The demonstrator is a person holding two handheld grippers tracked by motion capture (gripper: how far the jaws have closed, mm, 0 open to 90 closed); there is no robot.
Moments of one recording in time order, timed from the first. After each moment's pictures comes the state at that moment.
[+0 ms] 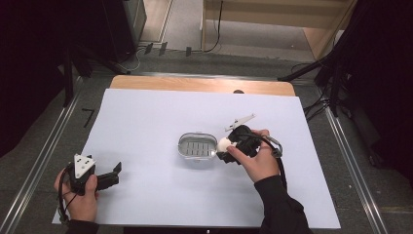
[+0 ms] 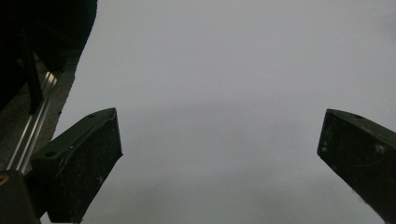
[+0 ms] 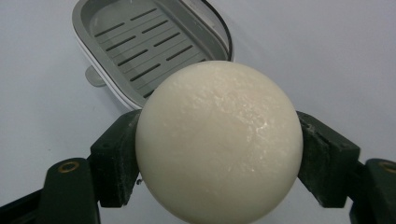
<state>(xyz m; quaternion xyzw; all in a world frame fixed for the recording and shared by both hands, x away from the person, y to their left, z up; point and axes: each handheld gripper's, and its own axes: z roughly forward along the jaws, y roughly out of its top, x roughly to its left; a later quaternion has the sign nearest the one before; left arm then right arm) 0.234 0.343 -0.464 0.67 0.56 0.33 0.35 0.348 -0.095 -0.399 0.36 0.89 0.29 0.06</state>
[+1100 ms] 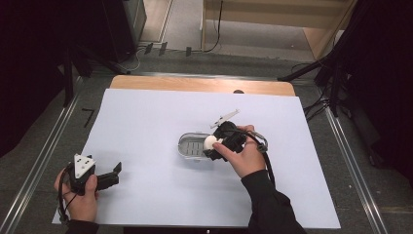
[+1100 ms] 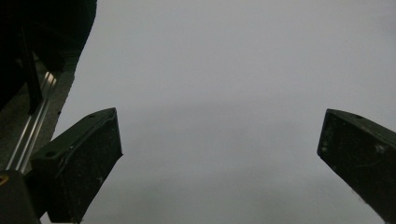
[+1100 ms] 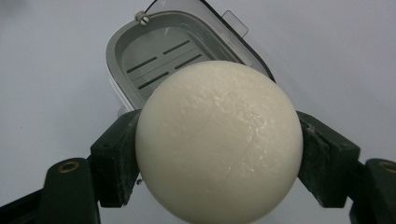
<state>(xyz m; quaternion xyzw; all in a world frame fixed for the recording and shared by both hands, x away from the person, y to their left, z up) 0.234 0.343 -0.464 0.67 0.56 0.33 0.35 0.356 -0.057 -0.396 0.34 0.89 0.30 0.04</state>
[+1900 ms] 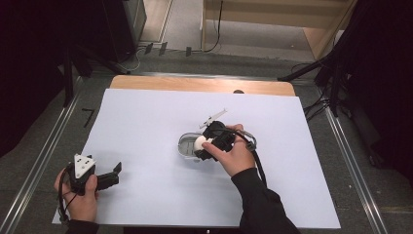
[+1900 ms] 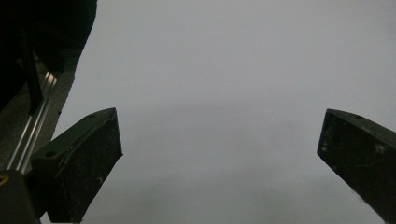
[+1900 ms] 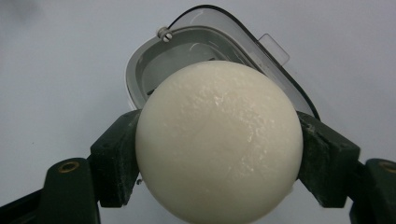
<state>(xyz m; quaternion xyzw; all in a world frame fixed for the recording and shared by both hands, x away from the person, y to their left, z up) 0.234 0.343 -0.464 0.67 0.56 0.33 0.35 0.361 -0.031 -0.400 0.32 0.90 0.29 0.02</state>
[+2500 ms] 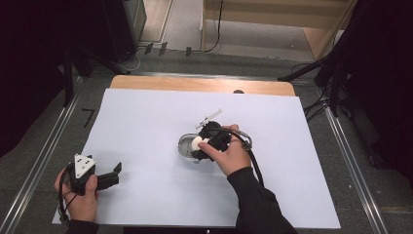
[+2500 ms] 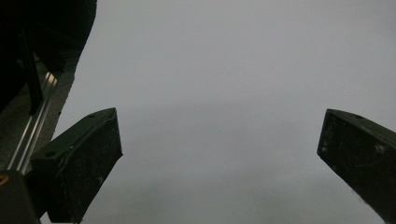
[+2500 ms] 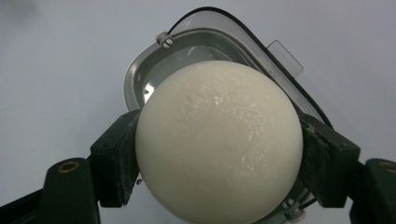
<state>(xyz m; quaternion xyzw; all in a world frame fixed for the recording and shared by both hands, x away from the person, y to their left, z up) 0.234 0.343 -0.464 0.67 0.56 0.34 0.35 0.364 -0.020 -0.407 0.32 0.90 0.29 0.01</state>
